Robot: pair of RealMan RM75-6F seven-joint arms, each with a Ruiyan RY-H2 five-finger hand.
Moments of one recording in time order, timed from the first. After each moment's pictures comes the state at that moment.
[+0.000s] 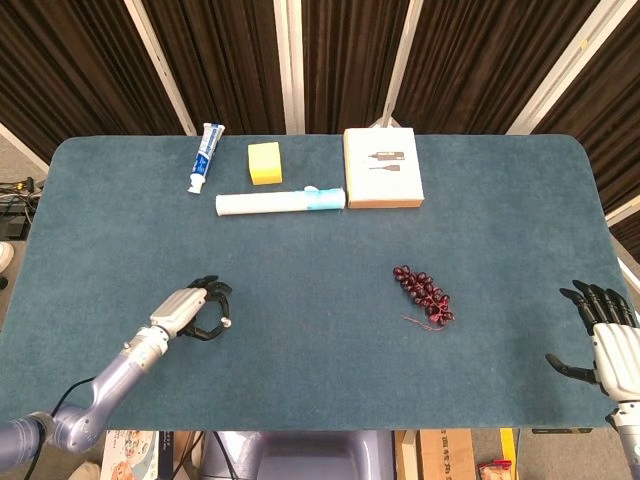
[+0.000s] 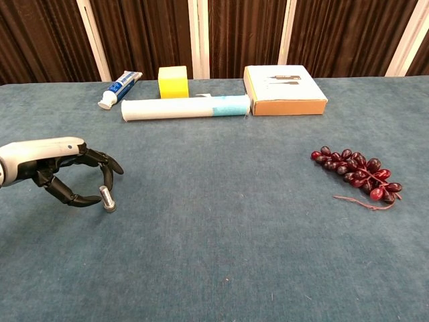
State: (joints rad) left arm -0.60 -1.41 -0.11 -1.54 1.23 0.77 -0.16; right arm 0.09 -0.95 0.07 -1.76 -1.44 1.40 0.10
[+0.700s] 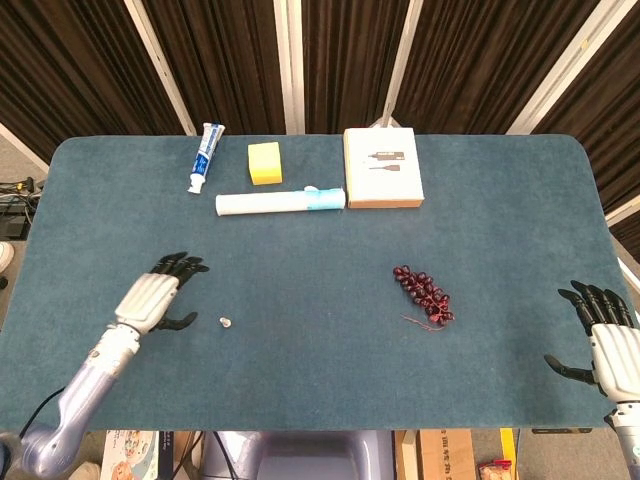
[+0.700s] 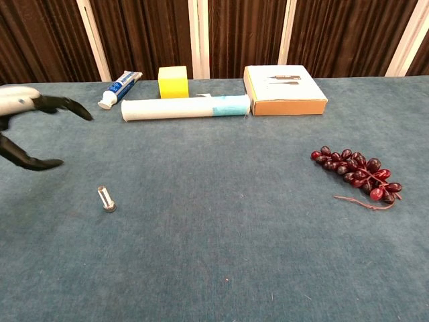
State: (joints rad) left arm -0.50 -1.26 -0.10 -1.78 1.23 1.10 0.22; right arm 0.09 -0.95 0.07 -1.77 -1.44 1.40 0.09
